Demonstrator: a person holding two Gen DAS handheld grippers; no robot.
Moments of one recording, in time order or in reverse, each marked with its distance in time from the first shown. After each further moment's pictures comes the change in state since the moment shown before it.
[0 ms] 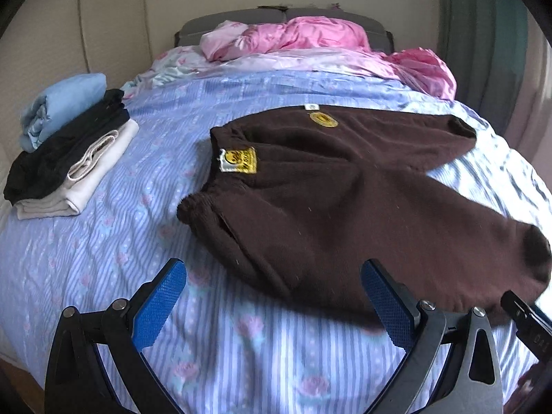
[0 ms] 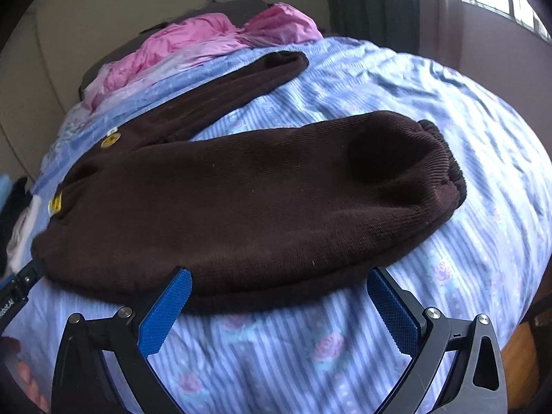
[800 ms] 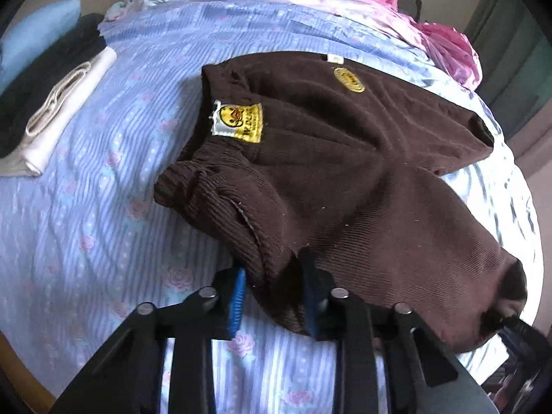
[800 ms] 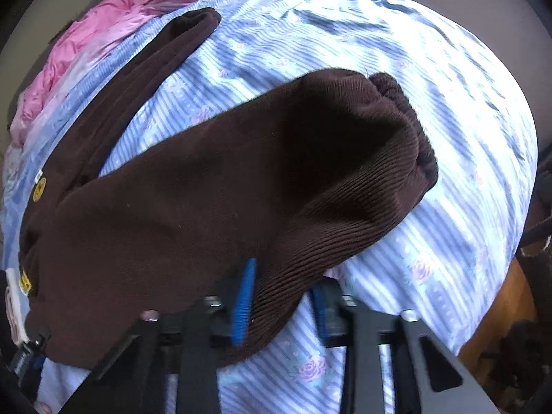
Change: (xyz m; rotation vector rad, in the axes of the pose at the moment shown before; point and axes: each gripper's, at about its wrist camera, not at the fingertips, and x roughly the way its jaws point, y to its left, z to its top) left arm 0.050 0.018 0.042 -0.132 0.334 -0.109; right arm 0.041 -0.031 0.056 0.263 0.278 -0.163
